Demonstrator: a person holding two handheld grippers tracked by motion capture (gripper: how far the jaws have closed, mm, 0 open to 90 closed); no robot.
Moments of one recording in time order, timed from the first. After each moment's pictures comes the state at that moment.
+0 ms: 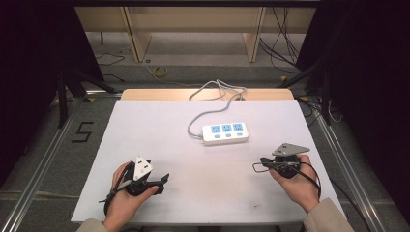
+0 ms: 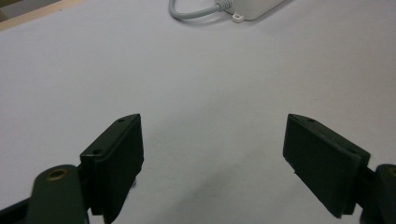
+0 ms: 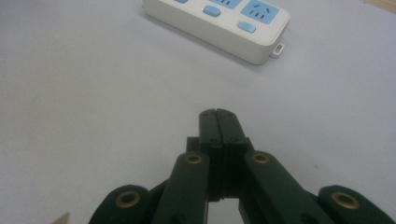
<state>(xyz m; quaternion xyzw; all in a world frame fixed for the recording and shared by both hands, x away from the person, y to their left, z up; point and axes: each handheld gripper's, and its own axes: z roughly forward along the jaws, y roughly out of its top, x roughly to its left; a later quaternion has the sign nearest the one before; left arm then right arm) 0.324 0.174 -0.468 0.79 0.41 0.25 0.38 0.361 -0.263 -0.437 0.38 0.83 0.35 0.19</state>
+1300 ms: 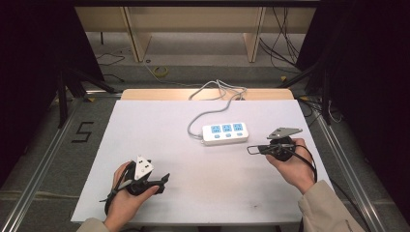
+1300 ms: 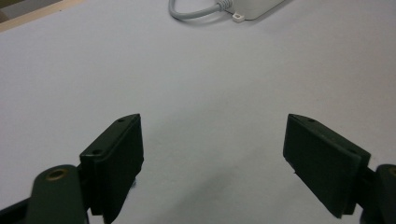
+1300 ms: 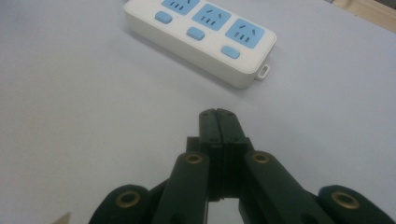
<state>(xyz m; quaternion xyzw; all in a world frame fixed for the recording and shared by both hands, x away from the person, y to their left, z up) 0.325 0.173 -0.468 0.79 0.41 0.26 0.38 0.397 -0.252 -0.412 0.39 0.84 0.32 0.19</state>
